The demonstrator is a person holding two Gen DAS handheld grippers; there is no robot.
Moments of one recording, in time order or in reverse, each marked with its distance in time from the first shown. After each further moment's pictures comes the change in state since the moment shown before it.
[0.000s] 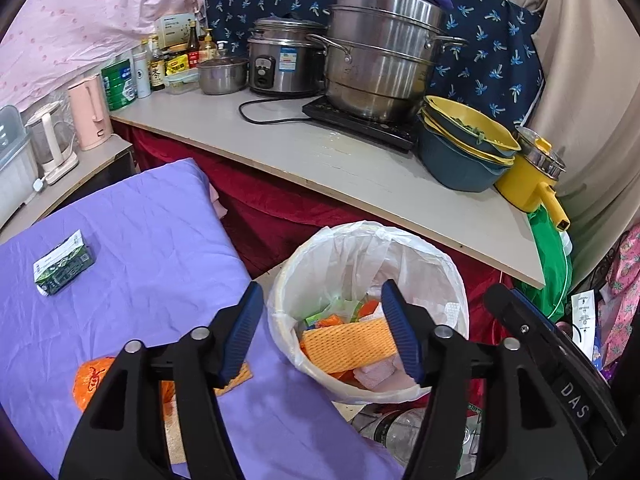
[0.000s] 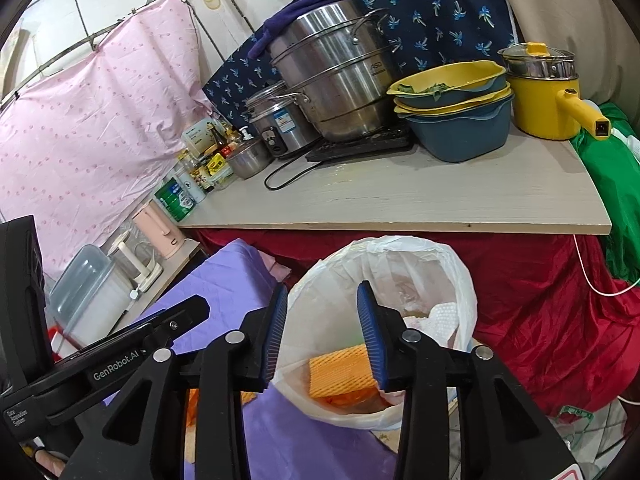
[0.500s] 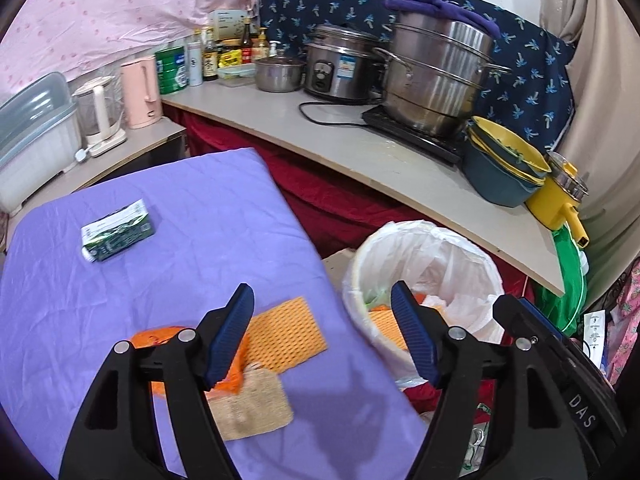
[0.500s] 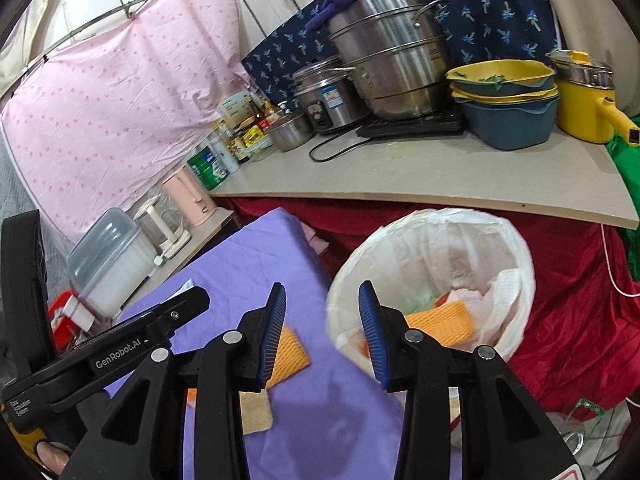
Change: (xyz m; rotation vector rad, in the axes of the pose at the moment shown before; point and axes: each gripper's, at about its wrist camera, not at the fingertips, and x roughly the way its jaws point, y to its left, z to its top) left arm -0.040 0.072 -0.028 -0.093 -0.024 0.090; right arm 0.000 0.066 -0.033 -0.087 0.068 0.077
